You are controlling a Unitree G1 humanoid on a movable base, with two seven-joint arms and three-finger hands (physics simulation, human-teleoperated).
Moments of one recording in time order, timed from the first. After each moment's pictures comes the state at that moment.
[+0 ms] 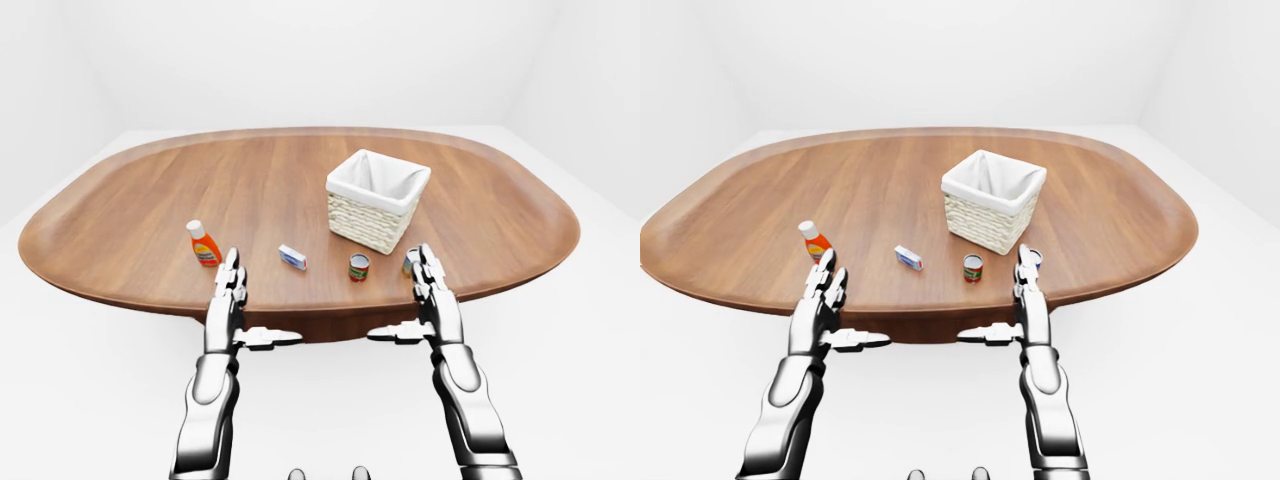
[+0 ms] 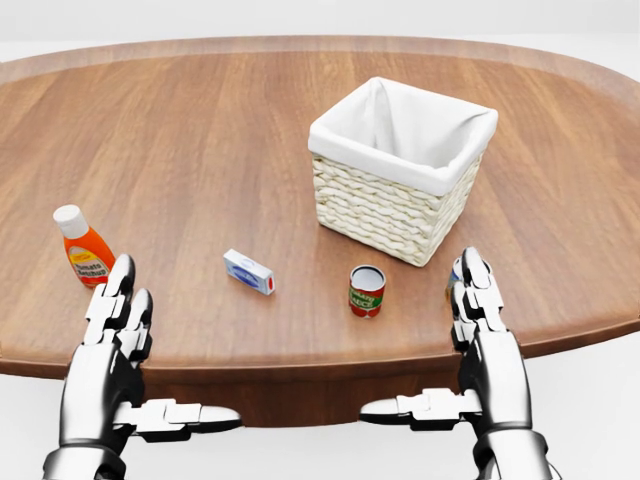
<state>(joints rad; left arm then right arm) 0.06 0.02 0.04 -0.12 -0.04 0.03 -0.05 0.04 -0.01 -0.02 -0.07 -0.01 0.01 0.01</state>
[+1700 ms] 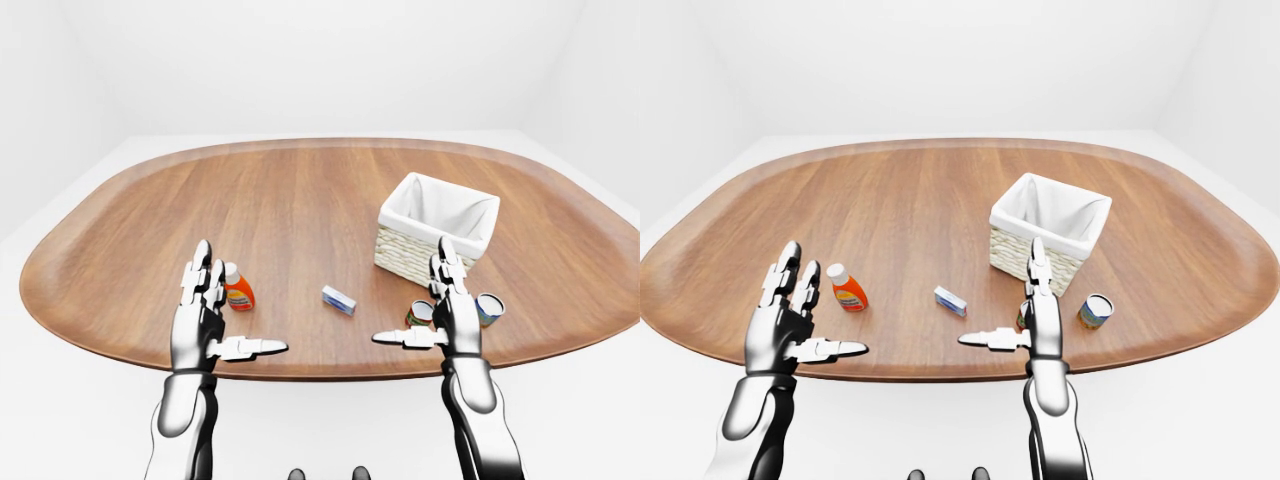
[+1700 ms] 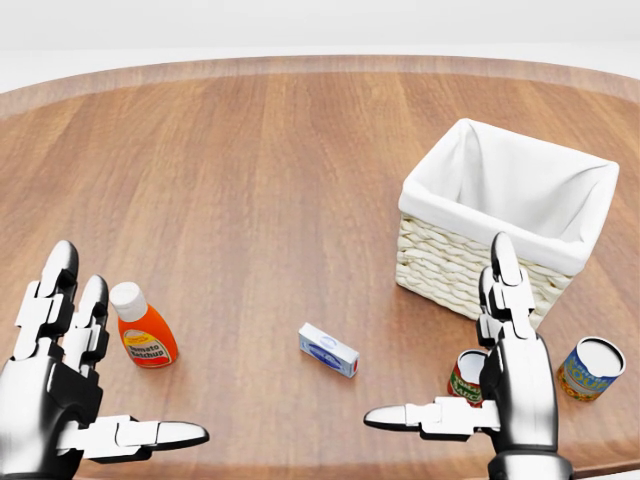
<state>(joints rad) 0.20 0.00 0.10 -0.42 -0.10 0.07 -0.10 0.16 0.01 0.01 -0.31 -0.10 0.00 -0.05</state>
